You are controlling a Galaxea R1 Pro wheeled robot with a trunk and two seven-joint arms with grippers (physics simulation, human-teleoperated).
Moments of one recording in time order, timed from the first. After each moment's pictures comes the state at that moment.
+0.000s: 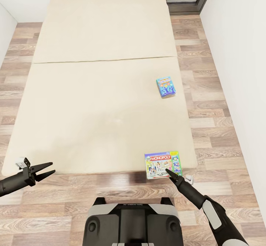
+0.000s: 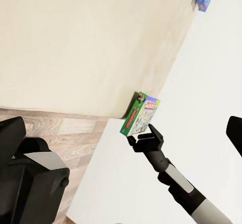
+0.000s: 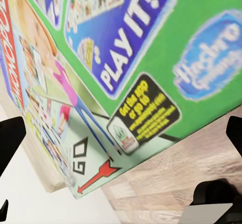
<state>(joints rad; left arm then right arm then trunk) -0.49 0.46 0.53 -0.95 0.09 1.04 -1.57 -0.46 -0.06 -0.30 -0.71 -0.61 0.45 0.87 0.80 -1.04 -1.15</state>
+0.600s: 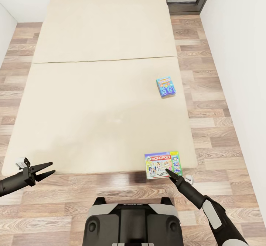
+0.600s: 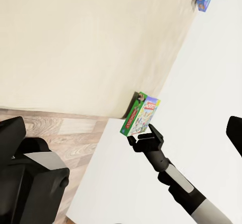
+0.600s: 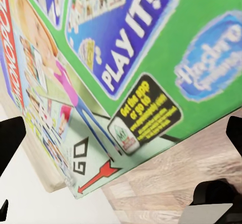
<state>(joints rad) -0.49 0.46 0.53 -0.95 0.09 1.04 -1.57 -0.46 -0.06 -0.30 -0.71 -0.60 0.45 0.87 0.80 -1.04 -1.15</state>
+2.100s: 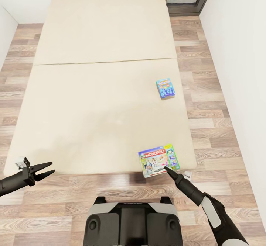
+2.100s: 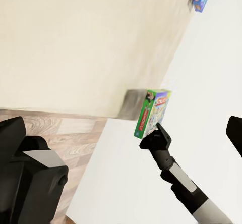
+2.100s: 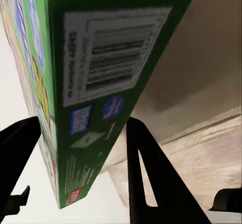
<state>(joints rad) -0.49 0.46 0.52 -0.95 0.09 1.04 -1.57 -0.46 -0.06 -0.27 -0.78 -0.60 0.46 0.94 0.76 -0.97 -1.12</state>
